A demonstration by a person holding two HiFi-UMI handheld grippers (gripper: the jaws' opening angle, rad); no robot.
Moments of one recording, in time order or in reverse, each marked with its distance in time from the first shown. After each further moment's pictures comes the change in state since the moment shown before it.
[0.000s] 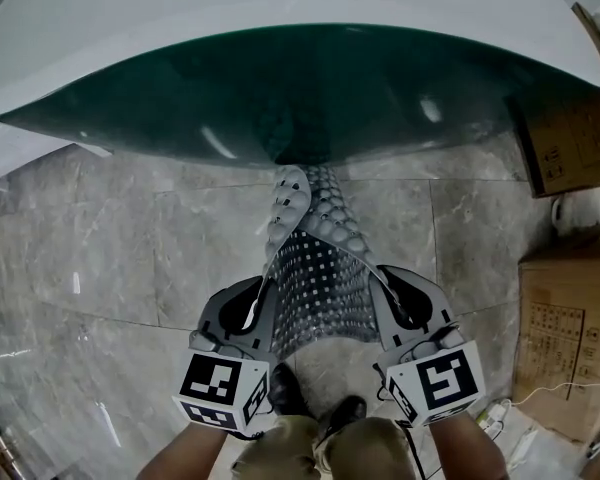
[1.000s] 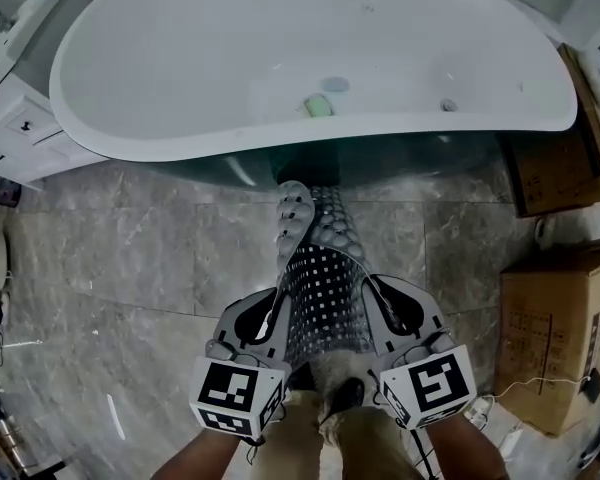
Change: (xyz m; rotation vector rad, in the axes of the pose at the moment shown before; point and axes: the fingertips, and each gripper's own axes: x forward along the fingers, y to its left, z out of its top) left arm -0.119 -0.035 0.124 -0.011 -0.004 0.032; right arm -0.075 0.051 0.147 -0.001 -0.023 0.078
